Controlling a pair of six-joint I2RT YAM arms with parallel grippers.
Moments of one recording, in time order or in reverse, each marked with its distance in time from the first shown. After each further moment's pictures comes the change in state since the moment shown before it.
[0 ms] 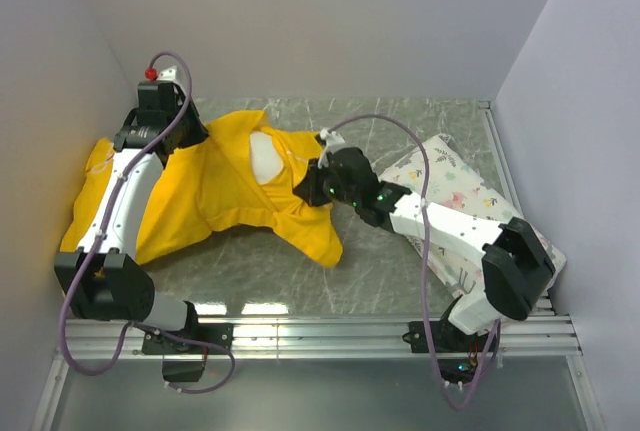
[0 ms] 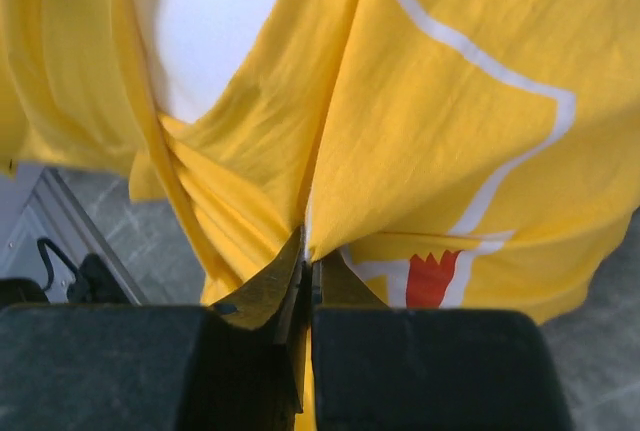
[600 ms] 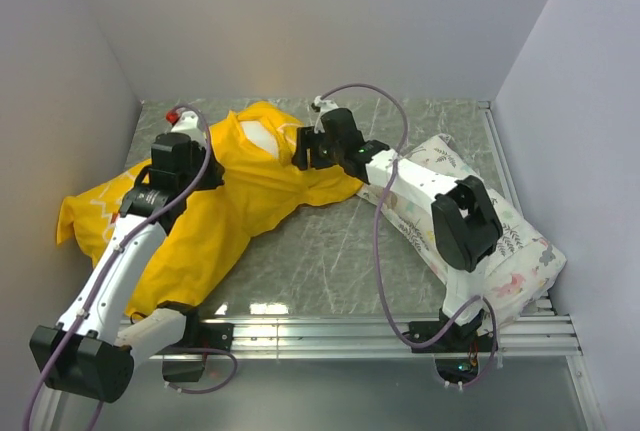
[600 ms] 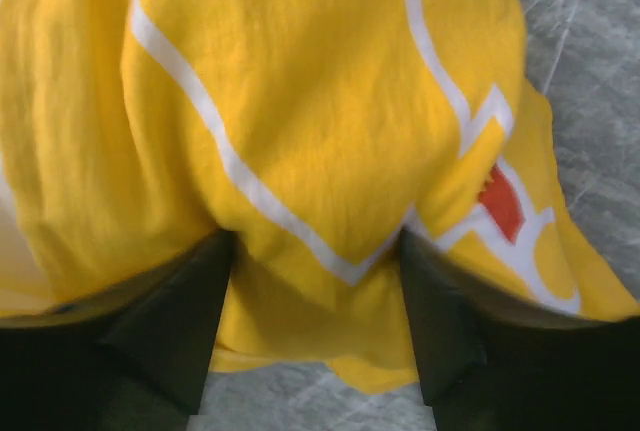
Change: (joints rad) left arm -0.192 -0.401 -0.417 0.114 -0.051 0.052; right arm -0.162 0.344 0.353 -0.143 0.000 -0.116
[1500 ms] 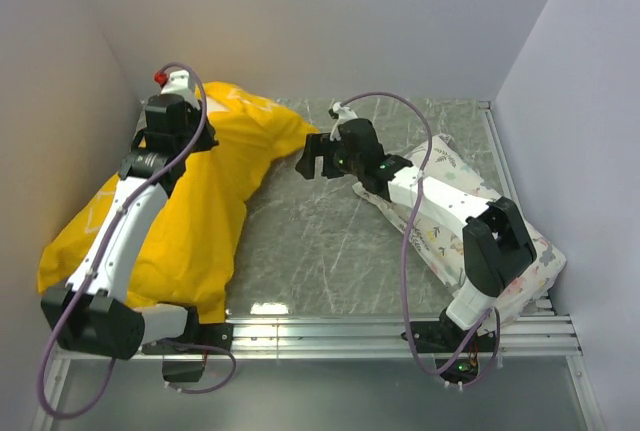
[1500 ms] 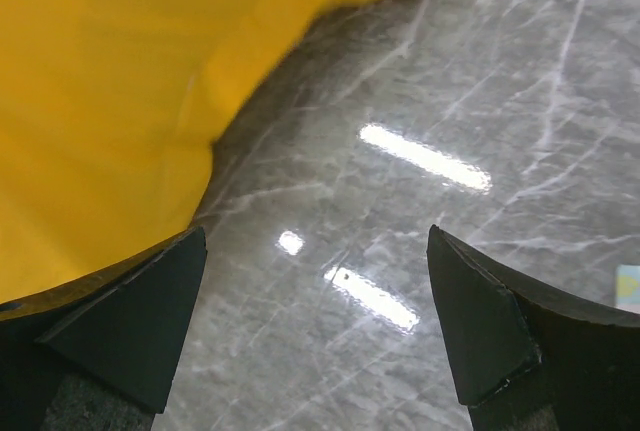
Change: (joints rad) left arm 0.063 0.245 0.281 0.053 -0.096 0.013; right arm -0.002 -0.217 -0.227 0.090 -0.043 0.074
